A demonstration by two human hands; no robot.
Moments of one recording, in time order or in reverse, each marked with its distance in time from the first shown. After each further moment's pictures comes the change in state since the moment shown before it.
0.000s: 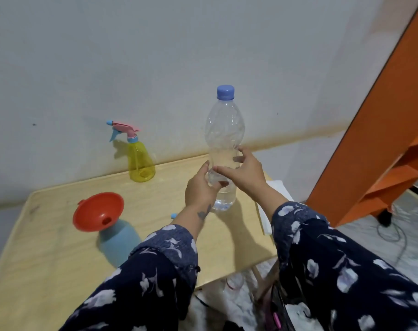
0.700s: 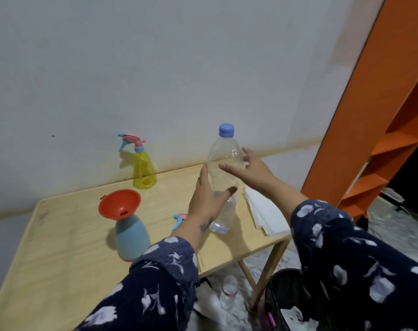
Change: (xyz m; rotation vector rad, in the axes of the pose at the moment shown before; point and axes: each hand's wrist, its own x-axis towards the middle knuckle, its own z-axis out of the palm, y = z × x) left_hand -0.081 0.025 -0.028 0.034 -0.070 0.177; right_hand -0.085 -0.057 -0.042 -0.109 -0.070 -0.043
